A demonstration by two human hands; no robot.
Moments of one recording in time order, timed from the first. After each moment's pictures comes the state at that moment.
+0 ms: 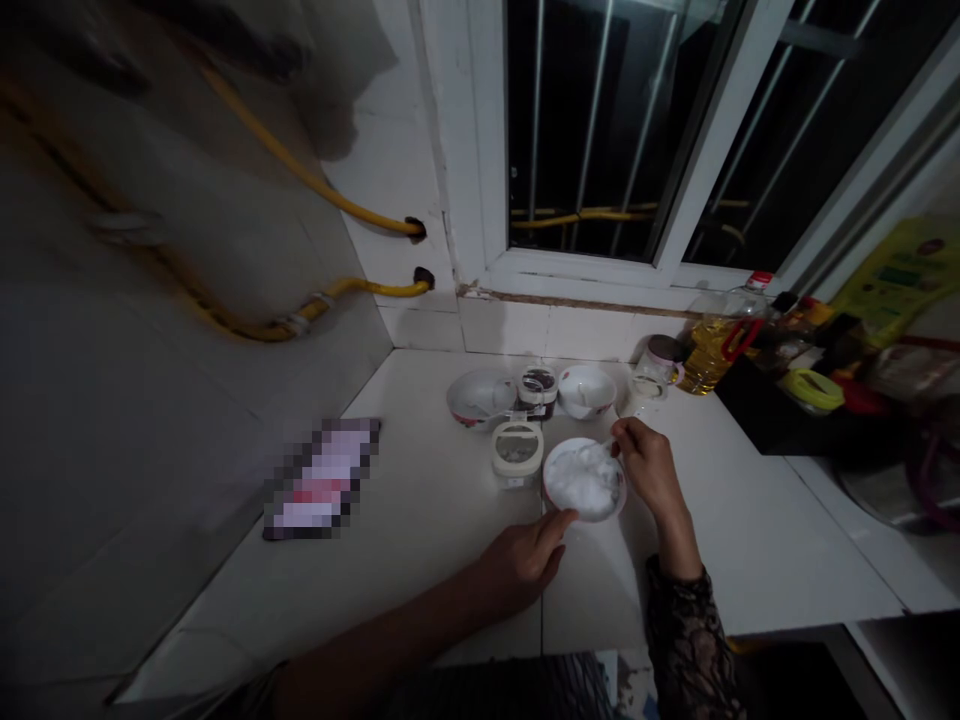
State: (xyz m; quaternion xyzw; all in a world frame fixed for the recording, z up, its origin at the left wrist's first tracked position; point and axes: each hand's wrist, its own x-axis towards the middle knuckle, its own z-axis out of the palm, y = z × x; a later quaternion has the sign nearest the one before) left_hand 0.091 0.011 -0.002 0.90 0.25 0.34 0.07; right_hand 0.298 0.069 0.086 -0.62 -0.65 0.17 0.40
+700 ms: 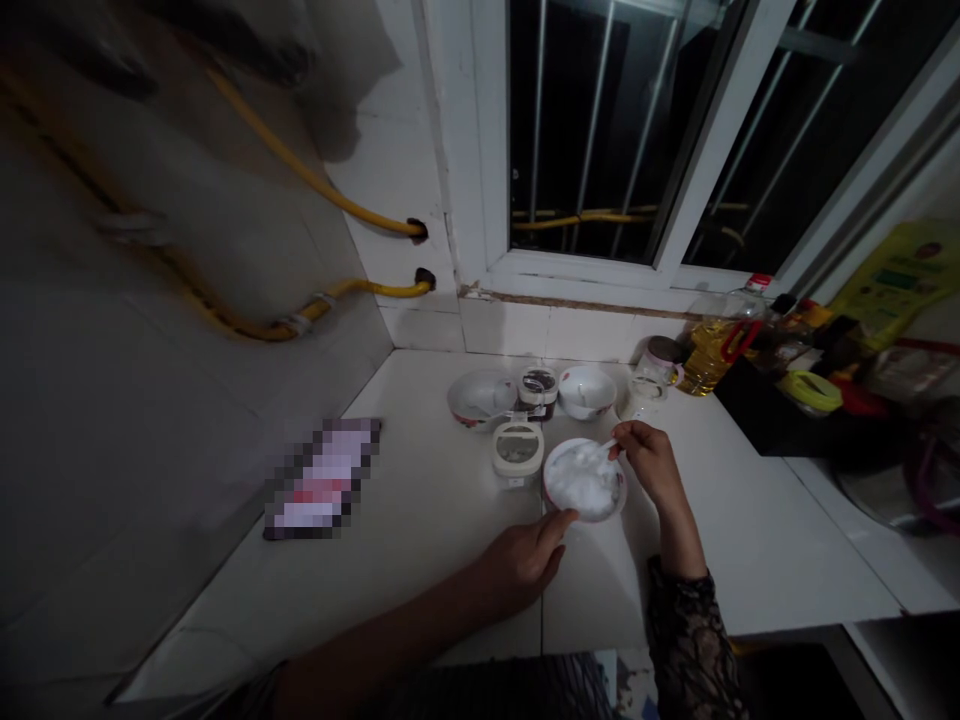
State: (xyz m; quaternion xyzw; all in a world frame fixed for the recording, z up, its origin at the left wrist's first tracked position) left_hand 0.092 0.012 -0.008 0.90 0.25 0.35 0.06; right_hand 0.301 0.076 0.085 -0.61 -0.55 0.34 0.46
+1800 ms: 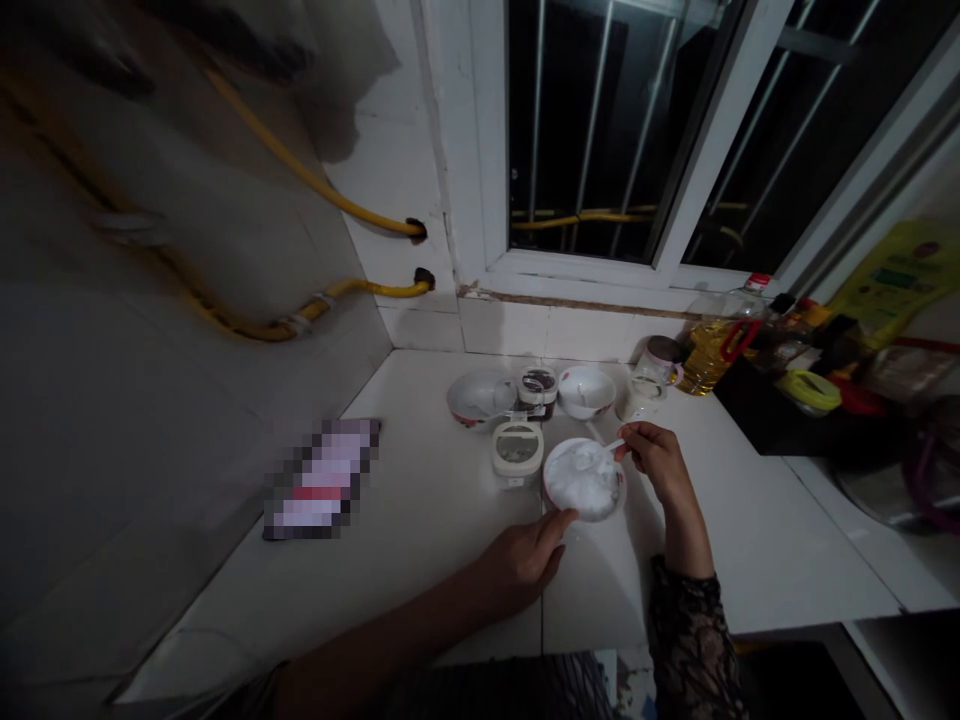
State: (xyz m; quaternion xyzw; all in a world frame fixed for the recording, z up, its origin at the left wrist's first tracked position) left_hand 0.093 0.013 -0.008 0.91 0.25 0.34 0.06; right_hand 0.309 0.074 0.093 -0.62 -0.47 0.41 0.48
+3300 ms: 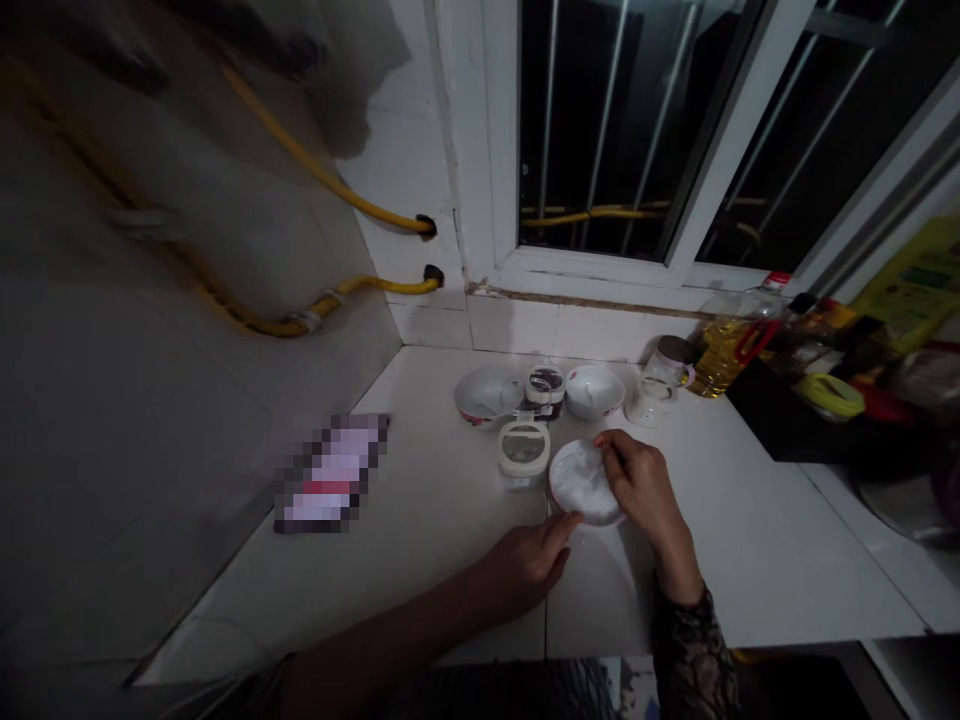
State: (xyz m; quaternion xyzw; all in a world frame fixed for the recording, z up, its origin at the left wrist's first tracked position) left_hand 0.091 0.011 -0.003 0.91 0.27 0.31 0.10; right_hand 0.278 0.048 0.095 -0.59 -0.70 0.18 0.37
